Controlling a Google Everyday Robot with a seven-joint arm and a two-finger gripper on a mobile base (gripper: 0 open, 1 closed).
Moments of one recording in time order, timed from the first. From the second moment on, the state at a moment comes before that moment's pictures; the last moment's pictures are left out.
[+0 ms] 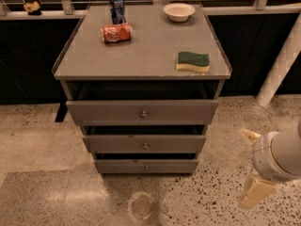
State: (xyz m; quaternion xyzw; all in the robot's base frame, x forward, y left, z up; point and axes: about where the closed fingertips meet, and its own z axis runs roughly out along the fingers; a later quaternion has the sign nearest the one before) arm 0.374 -0.250 0.752 -0.60 0.78 -0.03 0.18
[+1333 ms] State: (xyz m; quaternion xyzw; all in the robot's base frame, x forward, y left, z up) arm 0.498 -0.245 0.730 -0.60 0.76 0.00 0.25
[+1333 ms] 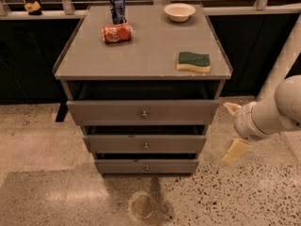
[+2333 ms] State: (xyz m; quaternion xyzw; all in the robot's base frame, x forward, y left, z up) arm 0.576 -0.206 0.660 -0.62 0.74 0.01 0.26
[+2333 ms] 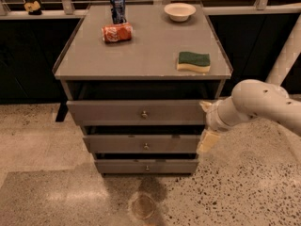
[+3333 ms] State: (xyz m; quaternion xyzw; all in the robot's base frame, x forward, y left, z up) arm 0.648 -0.175 0.639 -0.59 0.75 -0.10 0.28
